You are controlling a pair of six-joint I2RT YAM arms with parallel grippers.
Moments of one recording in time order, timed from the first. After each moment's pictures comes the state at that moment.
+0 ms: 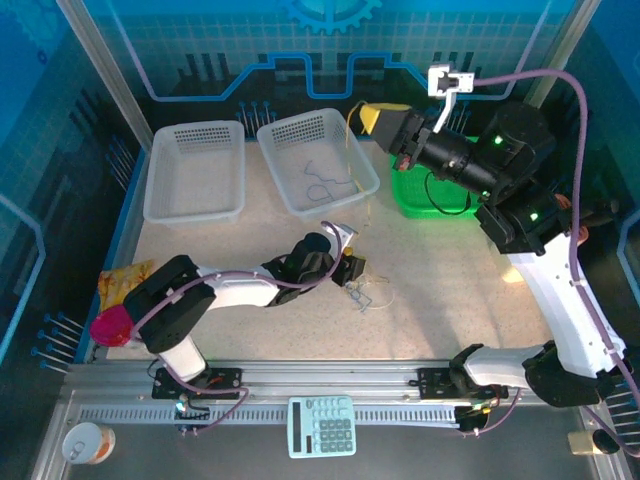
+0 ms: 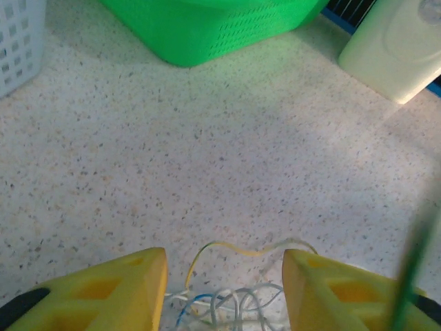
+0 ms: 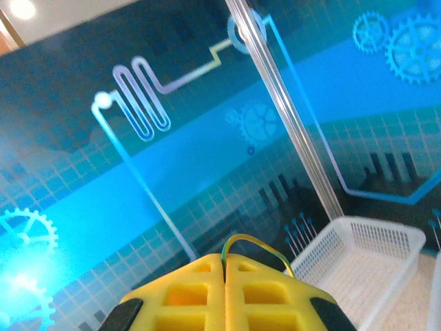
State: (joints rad) left arm -0.83 1.68 0.77 0.45 0.04 -0.30; right arm 0.56 1.27 1.84 -0.39 -0.42 0.56
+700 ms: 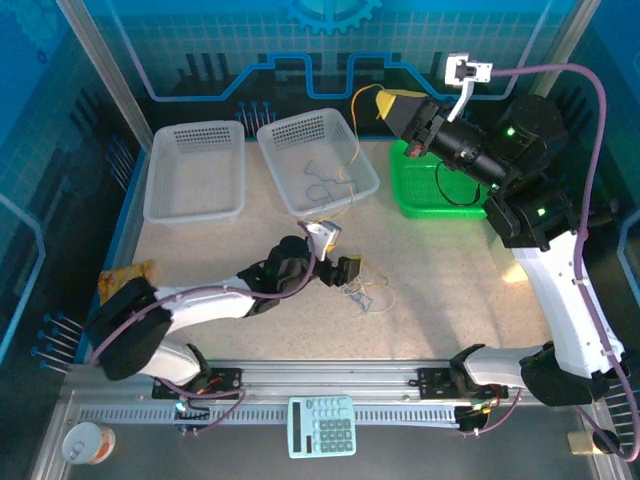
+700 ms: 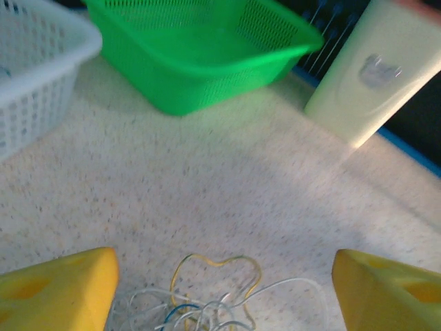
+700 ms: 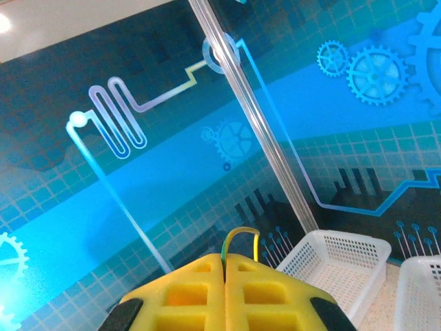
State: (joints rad) left arm -0.83 1.38 0.66 0.44 0.04 -0.33; right arm 0.48 1.27 1.83 -0.39 -0.42 0.56
